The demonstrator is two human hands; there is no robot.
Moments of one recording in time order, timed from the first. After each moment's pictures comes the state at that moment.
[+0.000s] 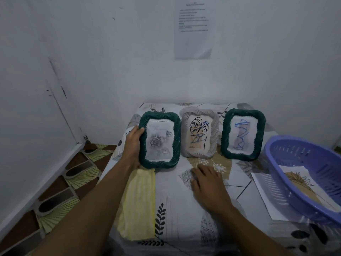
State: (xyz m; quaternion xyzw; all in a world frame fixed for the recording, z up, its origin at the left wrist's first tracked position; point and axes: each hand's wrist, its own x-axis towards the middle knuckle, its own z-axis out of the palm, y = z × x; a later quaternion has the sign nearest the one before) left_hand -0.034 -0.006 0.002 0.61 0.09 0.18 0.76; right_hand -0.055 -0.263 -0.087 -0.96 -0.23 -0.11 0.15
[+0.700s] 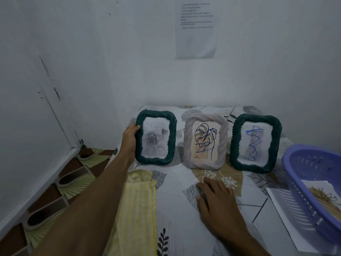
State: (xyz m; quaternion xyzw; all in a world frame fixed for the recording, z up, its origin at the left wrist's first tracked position) left_hand 0.040 0.034 -0.009 0.59 0.12 0.18 0.78; right_hand -0.052 -0.264 -0.092 -0.96 -0.21 -0.09 0.15
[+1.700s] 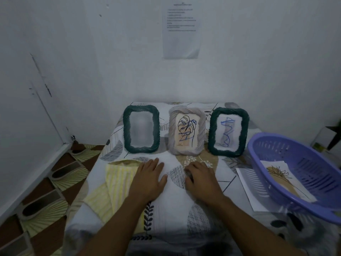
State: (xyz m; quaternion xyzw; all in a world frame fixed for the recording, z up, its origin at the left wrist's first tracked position) left_hand -0.083 -0.070 -0.093 0.99 -0.04 0.12 0.07; right_hand -0.057 -0.280 -0.066 -0.95 -0.23 -0.09 0.18
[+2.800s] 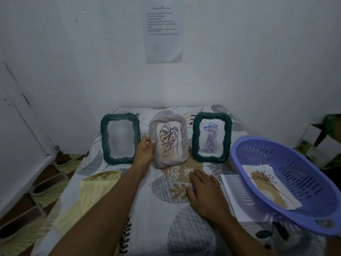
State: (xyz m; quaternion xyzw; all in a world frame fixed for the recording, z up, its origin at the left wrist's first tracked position) left_hand 0.028 -0.117 -0.031 0.69 0.11 0.13 0.71; right_hand -0.042 -0.341 -0.091 -0.97 -0.18 -0.09 0.16
